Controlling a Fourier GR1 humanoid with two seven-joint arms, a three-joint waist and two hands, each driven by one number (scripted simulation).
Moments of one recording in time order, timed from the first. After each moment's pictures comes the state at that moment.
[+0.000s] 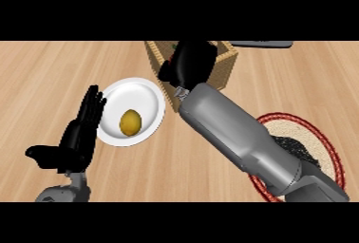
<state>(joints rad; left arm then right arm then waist) -0.07 0.04 -0.03 -1.63 0.01 0.09 0.02 -1.15 -0.02 0.59 -0.84 0.99 -0.45 1.23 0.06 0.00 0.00</state>
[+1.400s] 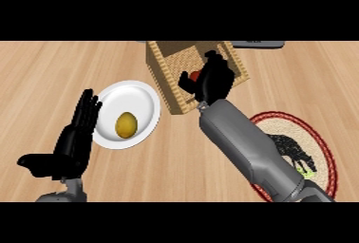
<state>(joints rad) -0.03 0.04 -0.03 -1.67 0.00 0.10 0.01 -0.96 -0.02 0.53 -0.75 0.98 -0.66 1.15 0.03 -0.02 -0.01</state>
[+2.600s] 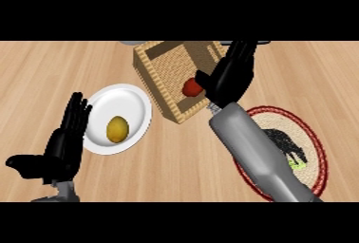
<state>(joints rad) 0.00 0.05 0.01 -1.68 0.01 0.12 0.04 -0.84 -0.01 0.36 -0.99 1.44 -0.78 1.24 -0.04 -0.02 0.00</state>
